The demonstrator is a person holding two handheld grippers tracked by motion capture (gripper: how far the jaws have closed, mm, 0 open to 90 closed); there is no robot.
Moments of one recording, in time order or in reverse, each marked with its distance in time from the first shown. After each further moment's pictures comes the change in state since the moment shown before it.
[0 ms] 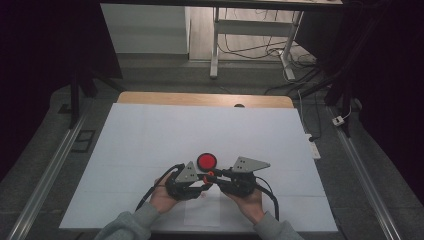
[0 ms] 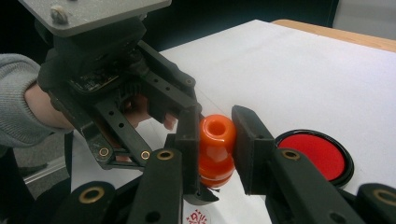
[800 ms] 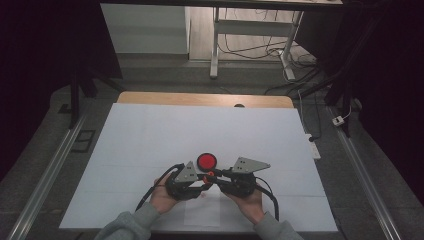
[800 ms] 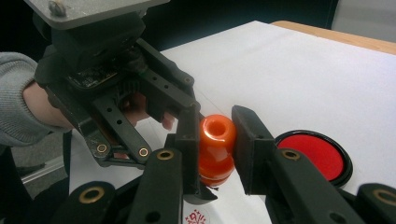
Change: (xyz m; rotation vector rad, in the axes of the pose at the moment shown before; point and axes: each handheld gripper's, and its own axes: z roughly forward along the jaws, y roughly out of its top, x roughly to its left) left arm 0.000 0.000 -0.001 -0.009 0.000 -0.010; right arm 0.001 -0.001 0.000 -0.003 -0.004 -0.011
